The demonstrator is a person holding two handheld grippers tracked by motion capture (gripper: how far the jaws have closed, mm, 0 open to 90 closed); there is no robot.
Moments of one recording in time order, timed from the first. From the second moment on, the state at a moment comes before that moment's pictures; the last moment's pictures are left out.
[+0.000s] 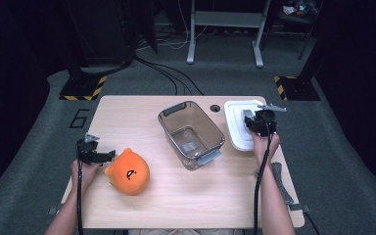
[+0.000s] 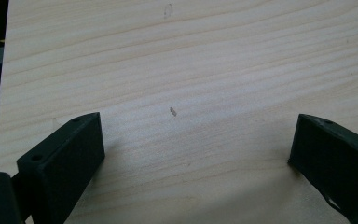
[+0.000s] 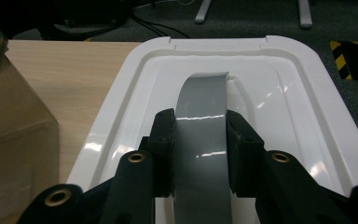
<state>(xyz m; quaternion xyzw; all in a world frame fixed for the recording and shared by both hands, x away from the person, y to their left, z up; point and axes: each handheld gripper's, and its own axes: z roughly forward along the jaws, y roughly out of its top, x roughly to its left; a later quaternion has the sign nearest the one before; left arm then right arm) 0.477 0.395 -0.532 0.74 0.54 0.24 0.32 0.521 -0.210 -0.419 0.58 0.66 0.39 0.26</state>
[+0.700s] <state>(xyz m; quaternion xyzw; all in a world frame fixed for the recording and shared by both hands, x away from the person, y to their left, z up) 0.477 0.396 -0.531 0.74 0.54 0.24 0.32 0.535 -0.194 -0.461 0.60 0.66 0.38 0.25</state>
